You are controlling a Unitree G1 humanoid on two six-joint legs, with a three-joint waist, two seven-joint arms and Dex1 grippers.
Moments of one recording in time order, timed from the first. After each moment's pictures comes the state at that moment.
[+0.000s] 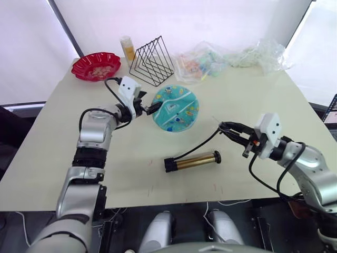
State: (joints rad) left arm -0.76 0.50 0.02 0.42 -0.22 0.40 -0.74; right arm -0.13 -0.62 -0.01 -0.42 0.44 0.30 0.74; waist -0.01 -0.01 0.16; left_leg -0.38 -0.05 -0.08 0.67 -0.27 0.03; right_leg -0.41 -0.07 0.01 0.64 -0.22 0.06
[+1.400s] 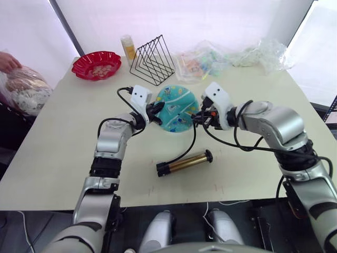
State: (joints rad) left arm -0.65 0.36 0.04 0.25 -0.20 0.46 -0.57; right arm -0.86 -0.45 0.30 -0.14 0.41 1.19 0.59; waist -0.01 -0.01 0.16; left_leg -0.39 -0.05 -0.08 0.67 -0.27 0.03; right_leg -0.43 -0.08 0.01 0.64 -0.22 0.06
